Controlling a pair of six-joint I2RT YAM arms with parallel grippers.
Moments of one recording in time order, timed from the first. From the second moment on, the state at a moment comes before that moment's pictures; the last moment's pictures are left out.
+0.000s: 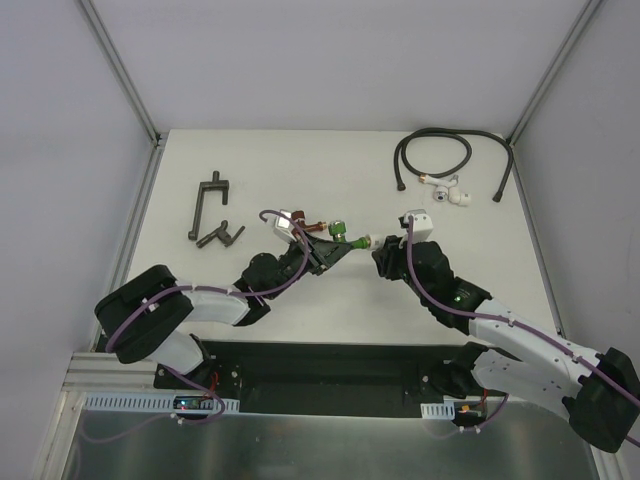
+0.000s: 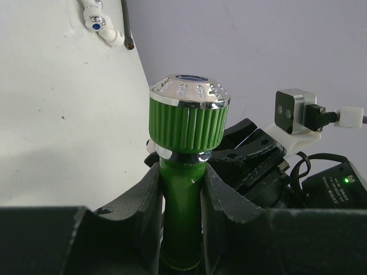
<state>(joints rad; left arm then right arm) -0.89 1.47 0.41 1.15 -0.03 -1.21 0.80 0.91 0.53 -0.04 0.33 0.39</state>
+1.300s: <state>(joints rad) -0.89 1.50 0.49 1.13 0.10 -0.89 0.75 0.88 0.56 -0.14 0.28 0.38</state>
